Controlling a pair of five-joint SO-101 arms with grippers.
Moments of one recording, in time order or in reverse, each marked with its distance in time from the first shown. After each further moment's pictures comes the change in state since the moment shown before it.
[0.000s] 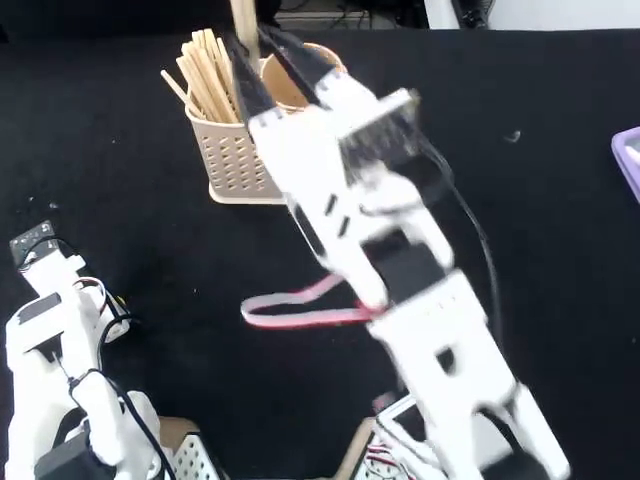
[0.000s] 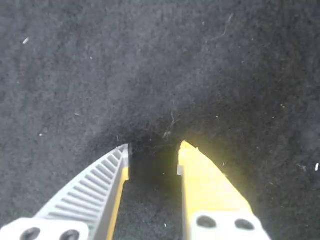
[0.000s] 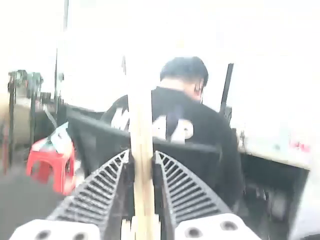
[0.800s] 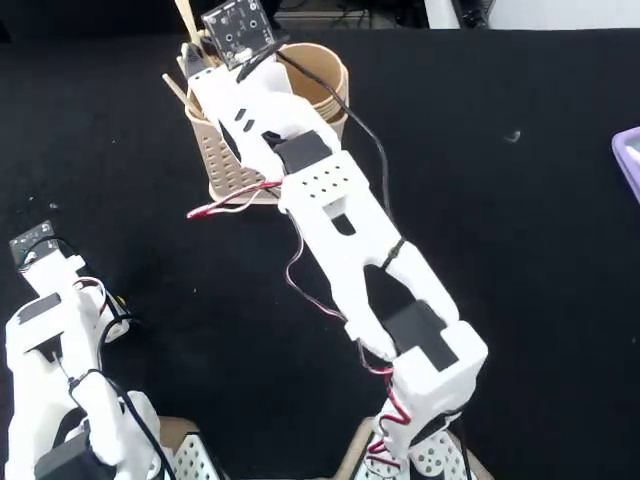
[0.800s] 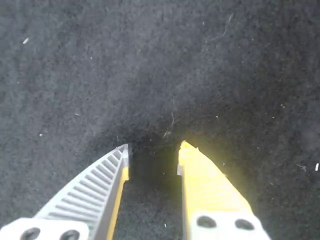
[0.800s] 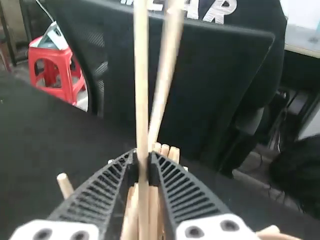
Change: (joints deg) left arm 0.0 0.0 0.0 0.0 0.0; right arm 0.3 48.1 -33.2 12.3 -0.4
